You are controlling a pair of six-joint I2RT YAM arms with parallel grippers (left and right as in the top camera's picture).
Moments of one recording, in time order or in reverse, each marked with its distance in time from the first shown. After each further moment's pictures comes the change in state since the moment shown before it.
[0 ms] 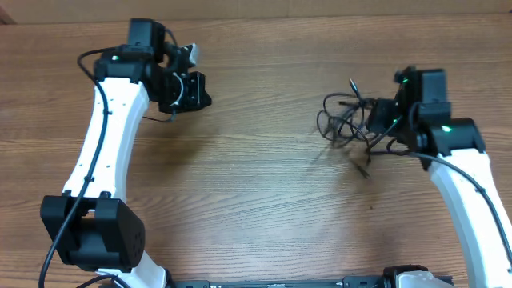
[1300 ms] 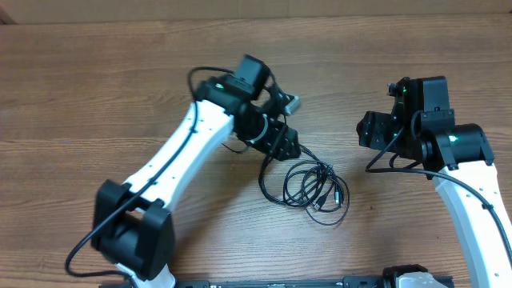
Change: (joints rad) left arm -0.447 0.036 -0.130 0.083 0.098 0.140; right arm 0.031 -0.045 0.020 -0.222 0.048 -0.030
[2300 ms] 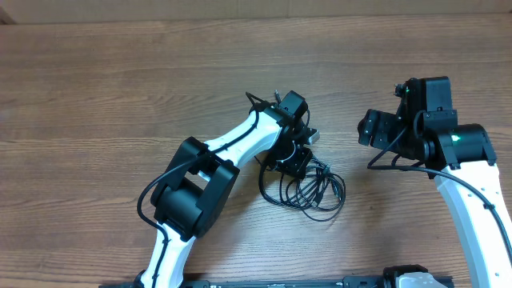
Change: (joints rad) left arm -0.139 0.351 -0.011 0.182 -0.070 -0.136; right arm -0.018 0.000 0.000 -0.014 0.031 0.051
